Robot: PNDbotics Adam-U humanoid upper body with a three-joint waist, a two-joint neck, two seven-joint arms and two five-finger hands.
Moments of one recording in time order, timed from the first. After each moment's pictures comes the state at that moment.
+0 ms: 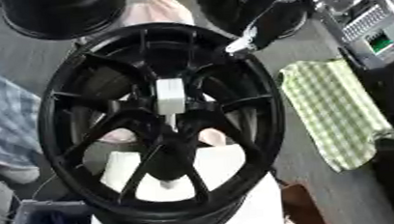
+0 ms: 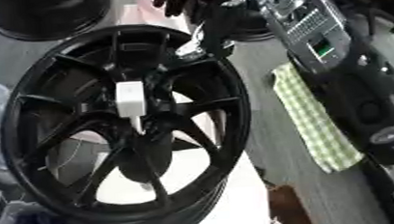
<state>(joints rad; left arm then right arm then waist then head) -0.30 0.26 0.31 -1.17 -0.40 0.01 0.48 -0.91 -0.46 0.35 -1.60 0.30 0.19 0.64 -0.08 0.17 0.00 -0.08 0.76</state>
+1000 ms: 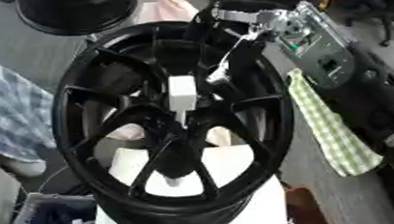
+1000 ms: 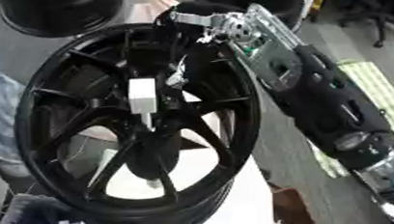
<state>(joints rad) -0.33 0.23 0.29 -1.17 -0.42 0.03 0.46 -0.90 -0.38 0.40 -1.44 0.47 0.11 0.60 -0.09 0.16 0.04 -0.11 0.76</state>
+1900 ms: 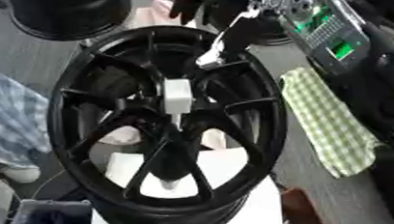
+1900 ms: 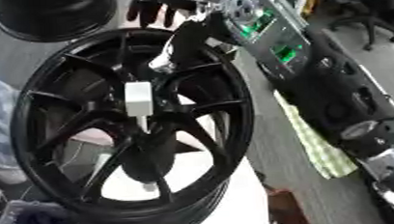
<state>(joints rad) -0.32 0.22 0.29 -1.17 -0.43 0.03 0.46 -0.93 -0.44 0.41 -1.62 0.36 0.16 0.60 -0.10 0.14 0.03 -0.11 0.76</state>
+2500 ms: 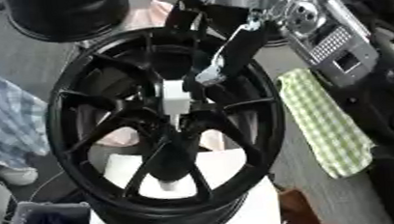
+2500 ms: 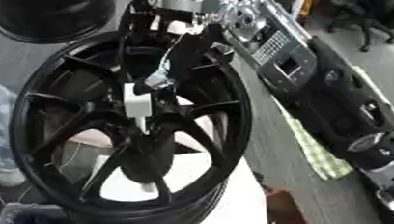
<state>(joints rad) -0.31 0.22 0.29 -1.17 -0.43 0.04 0.46 -0.86 -0.41 0.42 -1.67 0.36 0.23 0.61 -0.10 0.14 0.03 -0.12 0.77</state>
